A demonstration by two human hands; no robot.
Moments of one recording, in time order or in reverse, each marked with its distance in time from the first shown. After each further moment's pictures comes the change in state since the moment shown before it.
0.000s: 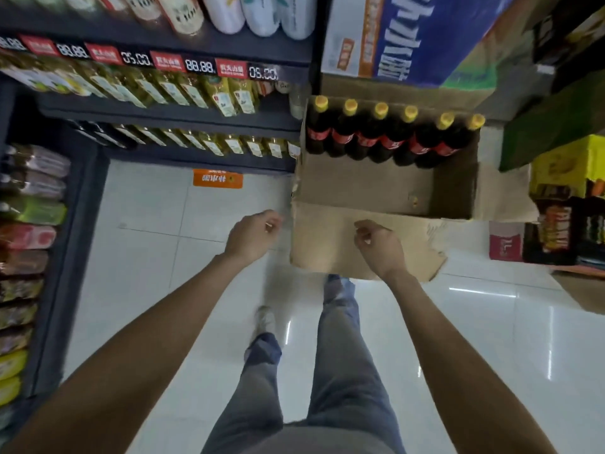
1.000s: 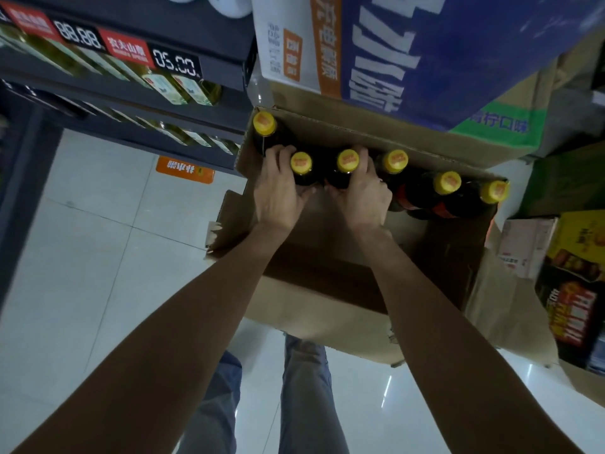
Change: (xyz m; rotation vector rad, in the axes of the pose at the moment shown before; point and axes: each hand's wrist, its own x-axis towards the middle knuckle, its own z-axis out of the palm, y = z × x) left_hand 0.230 0.111 0.110 0.075 0.578 0.024; right_hand 0.244 0.013 -0.044 -0.259 0.262 -0.258
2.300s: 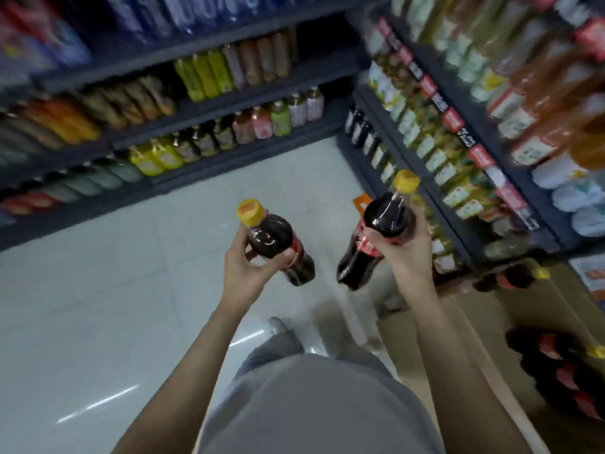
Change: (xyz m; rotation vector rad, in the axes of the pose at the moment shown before) left_hand -0.422 -0.235 -0.428 -0.858 0.775 -0.565; right_hand -0.342 -0.406 -0.058 0.804 -0.562 -0.502
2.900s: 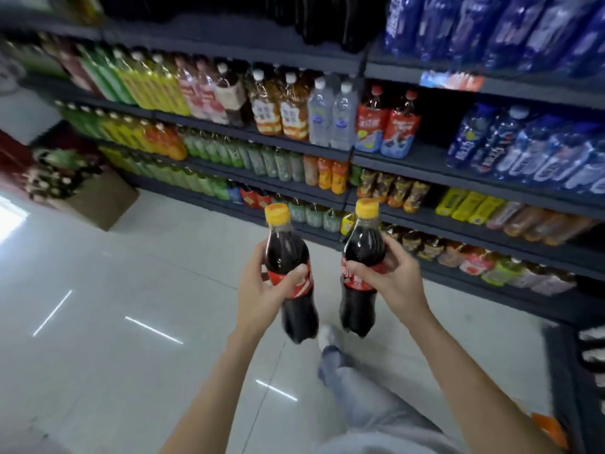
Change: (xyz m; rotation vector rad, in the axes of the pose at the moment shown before) left_hand 0.073 -0.023 -0.401 -0.005 0.786 -0.017; right_hand 0.005 -0.132 0.511 -0.037 -0.902 -0.197
